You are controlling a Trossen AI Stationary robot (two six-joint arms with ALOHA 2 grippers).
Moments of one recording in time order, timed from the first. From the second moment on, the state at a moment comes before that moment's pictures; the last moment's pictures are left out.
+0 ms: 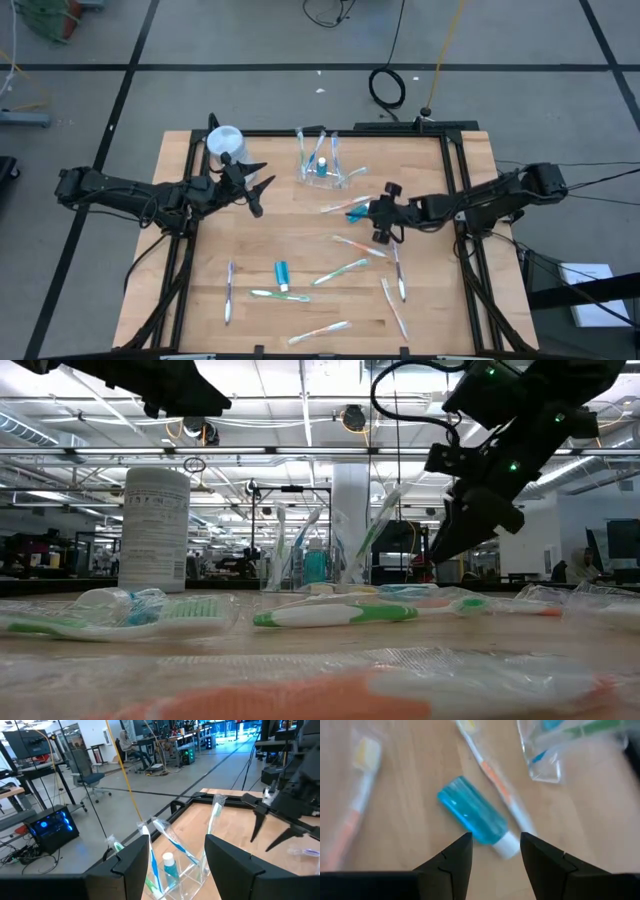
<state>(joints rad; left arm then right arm) -0.09 0.85 0.56 0.18 -0.68 0.07 0.06 1.38 0.61 -0.14 0.42 0.07</state>
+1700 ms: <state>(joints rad) -0.09 0.85 0.56 0.18 -0.68 0.07 -0.13 1.62 0.43 0.39 -0.03 -0.27</state>
